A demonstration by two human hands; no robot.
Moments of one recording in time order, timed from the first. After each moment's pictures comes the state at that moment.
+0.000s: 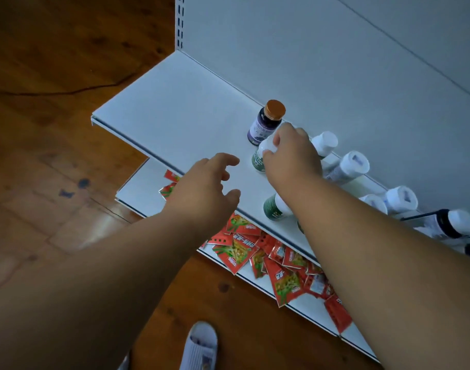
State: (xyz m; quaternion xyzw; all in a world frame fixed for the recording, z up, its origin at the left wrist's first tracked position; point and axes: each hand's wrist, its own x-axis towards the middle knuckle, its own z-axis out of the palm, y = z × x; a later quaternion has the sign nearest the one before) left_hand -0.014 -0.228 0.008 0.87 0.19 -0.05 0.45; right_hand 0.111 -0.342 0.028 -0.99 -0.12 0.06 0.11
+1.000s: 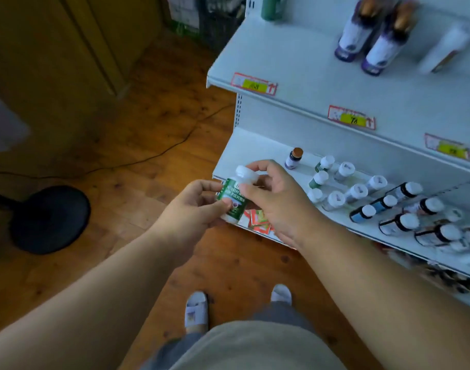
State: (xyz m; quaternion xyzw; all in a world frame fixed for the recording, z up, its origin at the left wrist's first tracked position) left_hand -0.220 -0.043 0.349 0.61 0.26 -0.11 0.74; right_hand -0.145 -0.196 0.354 -0.73 -0.04 0.26 0.63
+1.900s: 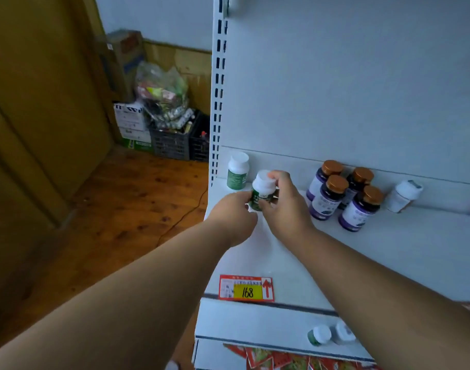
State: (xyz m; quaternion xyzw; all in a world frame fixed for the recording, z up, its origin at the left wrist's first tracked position) left_hand 0.157 -0.011 0.428 0.88 0.02 -0.12 0.47; right_hand 0.186 -0.148 0.394 -0.91 -0.04 -0.10 0.40
